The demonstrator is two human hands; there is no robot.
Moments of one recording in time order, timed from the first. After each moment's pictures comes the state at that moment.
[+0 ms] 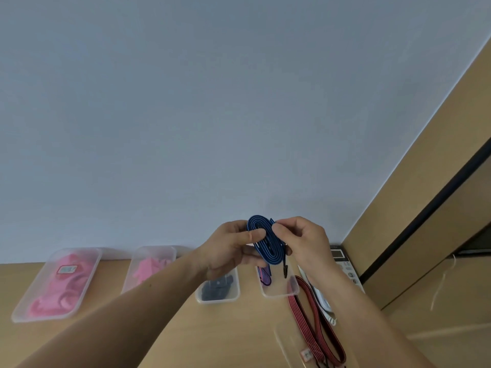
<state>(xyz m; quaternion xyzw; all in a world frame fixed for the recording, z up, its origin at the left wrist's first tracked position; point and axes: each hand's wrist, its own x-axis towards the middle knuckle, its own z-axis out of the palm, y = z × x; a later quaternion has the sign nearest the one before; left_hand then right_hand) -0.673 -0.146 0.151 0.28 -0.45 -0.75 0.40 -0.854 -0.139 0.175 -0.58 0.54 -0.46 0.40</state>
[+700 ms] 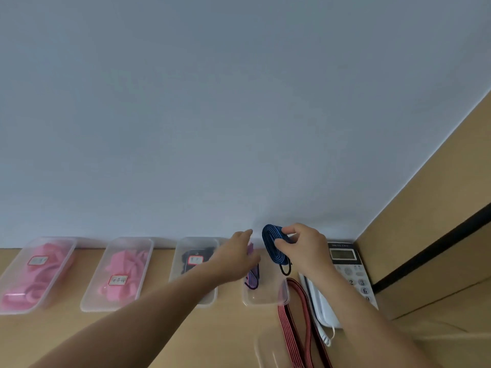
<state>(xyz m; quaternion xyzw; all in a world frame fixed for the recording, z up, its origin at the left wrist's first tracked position) -0.763 -0.226 0.060 0.63 -0.67 -0.36 0.15 -0.943 -0.241 0.088 -0.66 0.66 -0.25 0.26</state>
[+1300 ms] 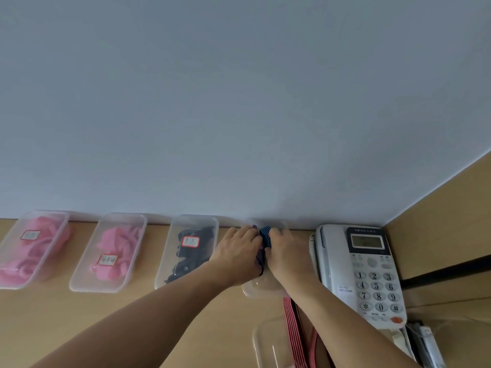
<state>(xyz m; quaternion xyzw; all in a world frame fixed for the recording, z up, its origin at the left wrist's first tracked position) -0.782 -0.244 -0.026 0.58 -0.81 -0.07 -0.01 -0.923 -0.267 -0.027 -0.80 0.58 -0.04 0.11</state>
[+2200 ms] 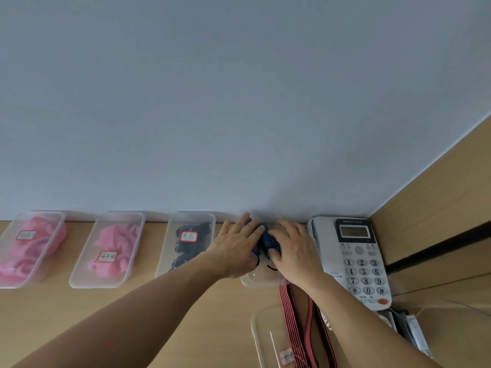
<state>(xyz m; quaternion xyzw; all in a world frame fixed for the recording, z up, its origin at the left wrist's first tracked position) -0.778 -0.238 -0.016 0.56 -0.81 -0.13 -0.10 -0.961 -0.249 -0.027 -0.83 0.55 -0.08 0.11</state>
